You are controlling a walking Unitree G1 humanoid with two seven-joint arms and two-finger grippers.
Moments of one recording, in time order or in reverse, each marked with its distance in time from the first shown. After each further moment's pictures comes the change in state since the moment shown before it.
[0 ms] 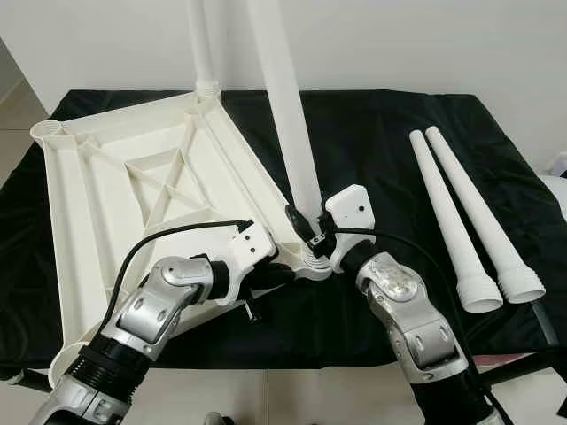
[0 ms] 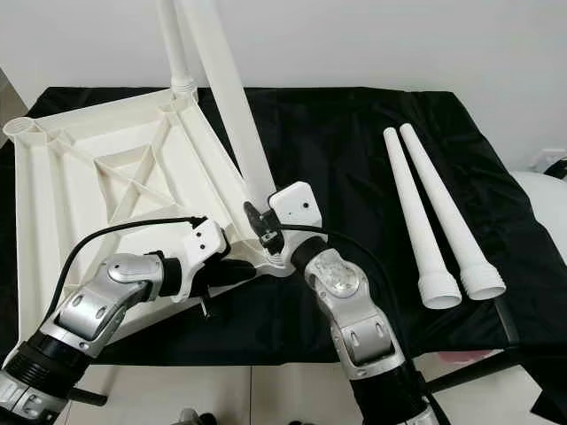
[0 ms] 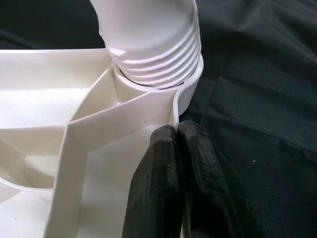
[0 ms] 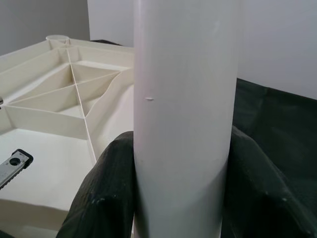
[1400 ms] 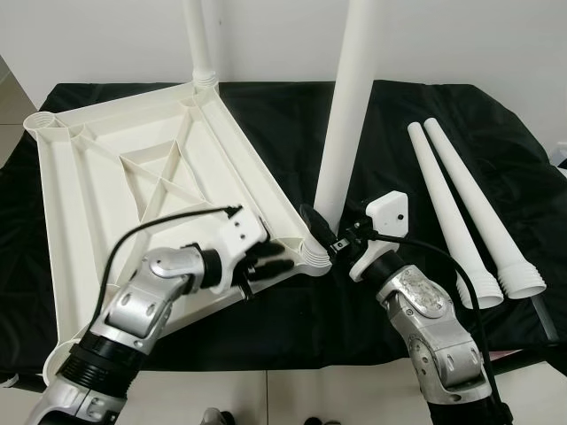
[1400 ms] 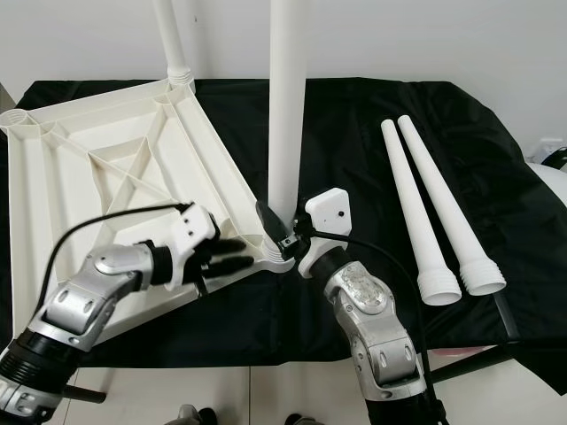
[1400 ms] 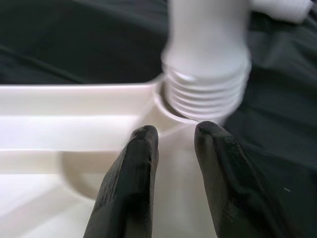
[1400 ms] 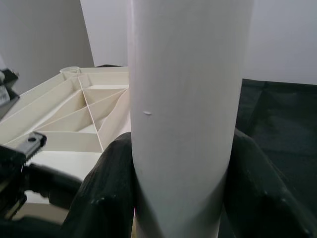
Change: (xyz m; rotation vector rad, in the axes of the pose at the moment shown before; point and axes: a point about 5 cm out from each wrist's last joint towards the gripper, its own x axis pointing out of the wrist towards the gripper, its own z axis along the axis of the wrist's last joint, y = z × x) left arm -0.018 0.014 0.020 0.042 -0.108 0.083; right arm -0.020 -0.011 0.020 0.135 -0.157 0.027
